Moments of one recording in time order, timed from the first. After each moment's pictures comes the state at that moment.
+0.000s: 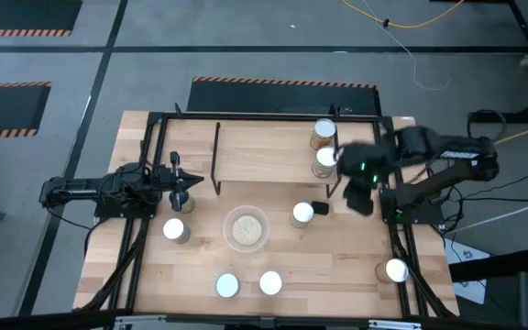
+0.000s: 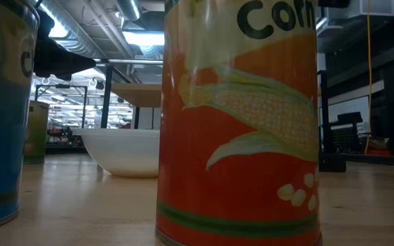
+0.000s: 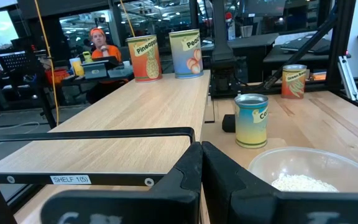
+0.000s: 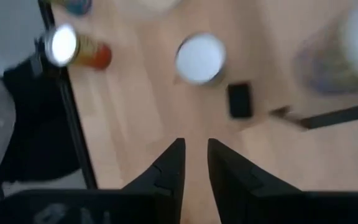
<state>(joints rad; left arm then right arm) 0.07 0.01 0.01 0.03 -0.09 0.11 0.11 1.29 1.54 -1.43 -0.15 0.46</state>
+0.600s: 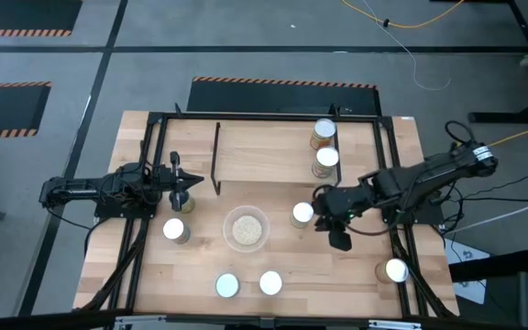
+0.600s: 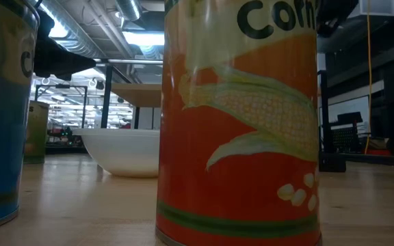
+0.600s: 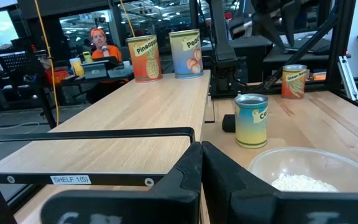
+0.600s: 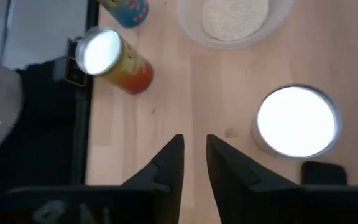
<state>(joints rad) 0.07 0.01 0.01 0.03 -0.09 0.11 0.33 1.29 1.10 -0.73 -0.07 0.44</state>
